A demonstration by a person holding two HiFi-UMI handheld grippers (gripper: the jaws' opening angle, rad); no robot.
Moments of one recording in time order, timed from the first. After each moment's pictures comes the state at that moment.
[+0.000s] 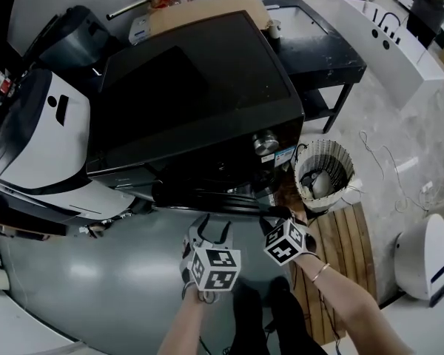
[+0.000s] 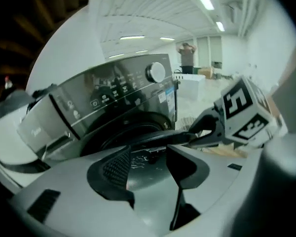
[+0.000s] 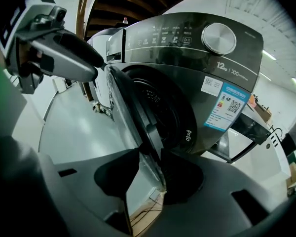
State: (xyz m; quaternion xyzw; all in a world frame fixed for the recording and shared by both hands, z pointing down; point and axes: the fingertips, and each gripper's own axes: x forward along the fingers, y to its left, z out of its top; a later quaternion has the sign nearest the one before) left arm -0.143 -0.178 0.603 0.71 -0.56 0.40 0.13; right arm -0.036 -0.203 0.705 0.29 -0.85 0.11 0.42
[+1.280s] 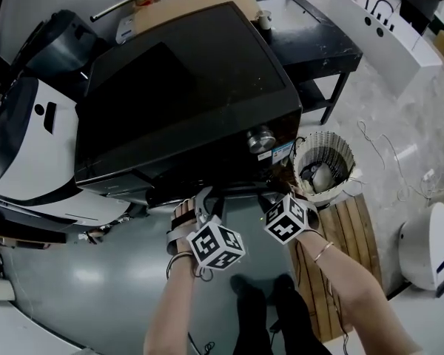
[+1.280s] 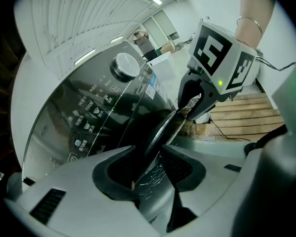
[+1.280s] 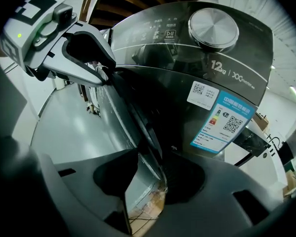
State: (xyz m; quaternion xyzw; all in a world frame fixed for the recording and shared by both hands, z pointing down) left arm -0.139 -0.256 0.627 0.71 -0.43 0.55 -0.08; right arm -0.039 -0.277 0.711 0.30 -0.86 0.07 0.41
